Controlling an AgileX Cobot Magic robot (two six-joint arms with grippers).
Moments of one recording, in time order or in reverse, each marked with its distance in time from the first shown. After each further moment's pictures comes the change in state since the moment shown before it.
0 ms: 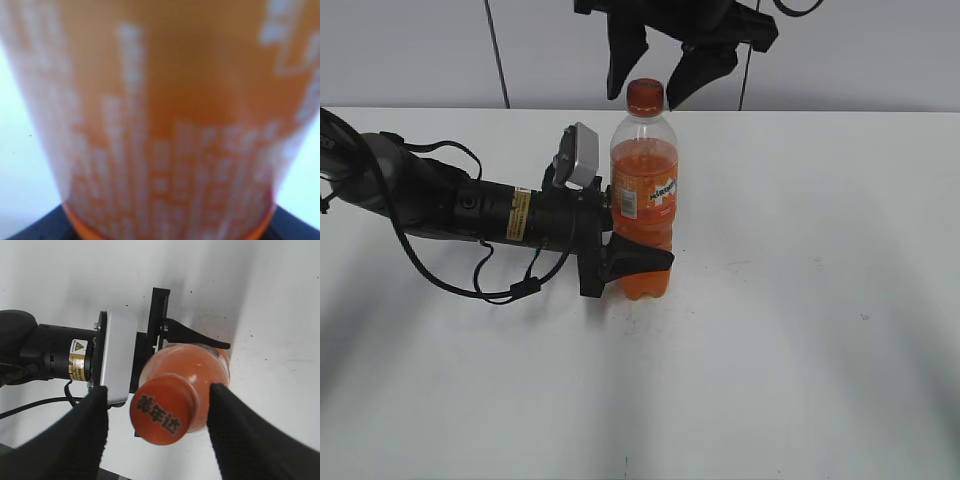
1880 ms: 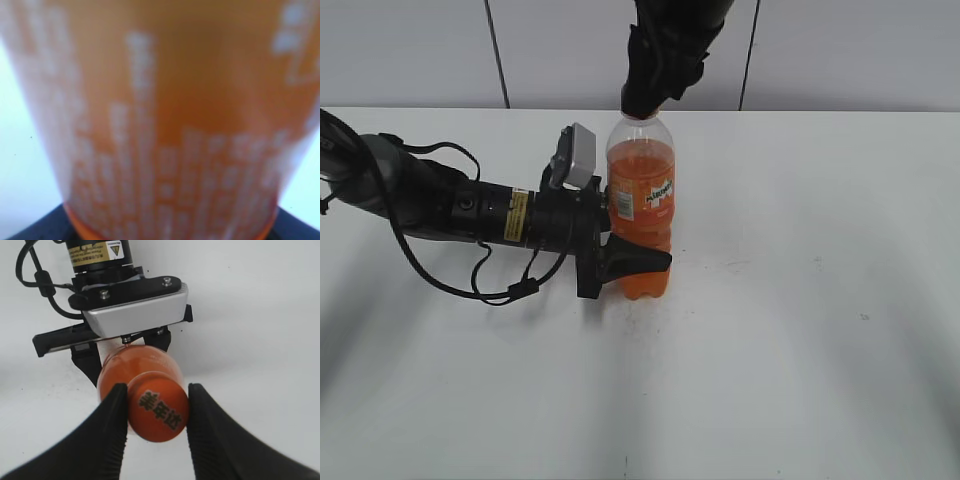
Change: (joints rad) left arm 0.003 0.003 0.000 0.002 -0.021 0.013; right arm 0.000 0.000 0.000 0.009 0.006 -1.320
